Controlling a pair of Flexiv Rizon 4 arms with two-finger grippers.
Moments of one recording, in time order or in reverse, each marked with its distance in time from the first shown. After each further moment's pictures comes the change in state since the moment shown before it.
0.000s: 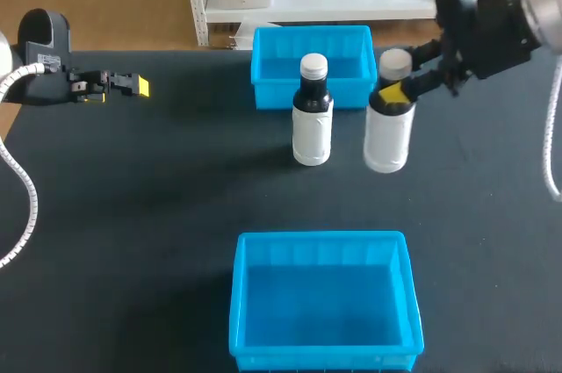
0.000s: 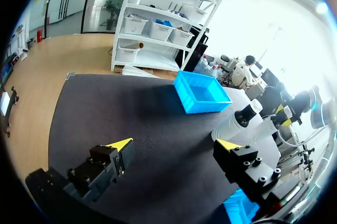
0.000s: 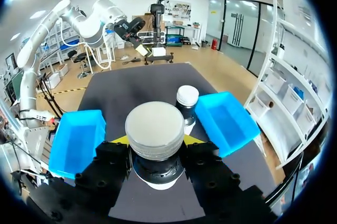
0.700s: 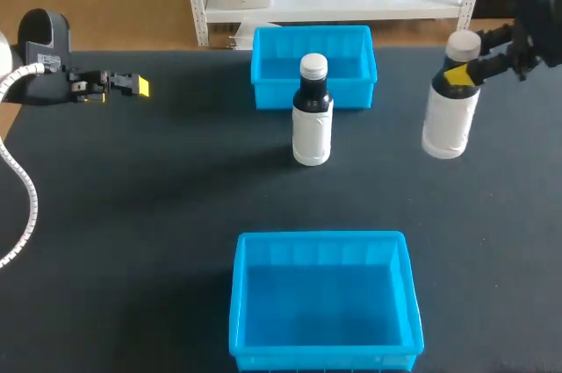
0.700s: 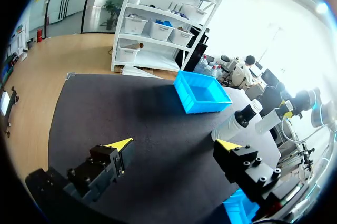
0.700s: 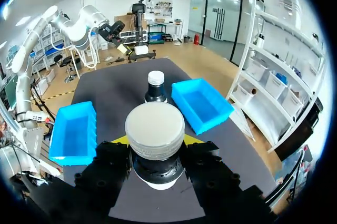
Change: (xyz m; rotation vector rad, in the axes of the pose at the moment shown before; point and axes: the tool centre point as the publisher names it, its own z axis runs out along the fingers) left arm 0.000 0.000 0.000 0.000 0.000 0.000; right arm 0.037 -0.030 -0.072 0.123 0.012 0.086
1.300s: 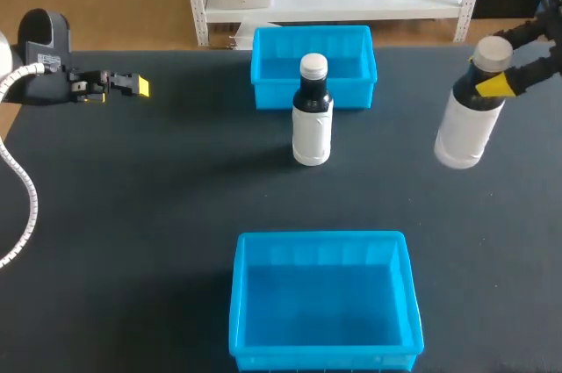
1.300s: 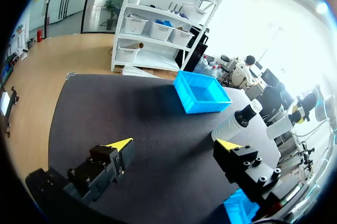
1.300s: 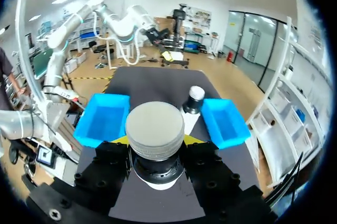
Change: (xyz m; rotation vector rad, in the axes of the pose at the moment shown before) left arm 0.000 0.000 0.000 0.000 0.000 0.000; right arm -0.012 0.061 -0.046 -0.257 -0.040 -0.281
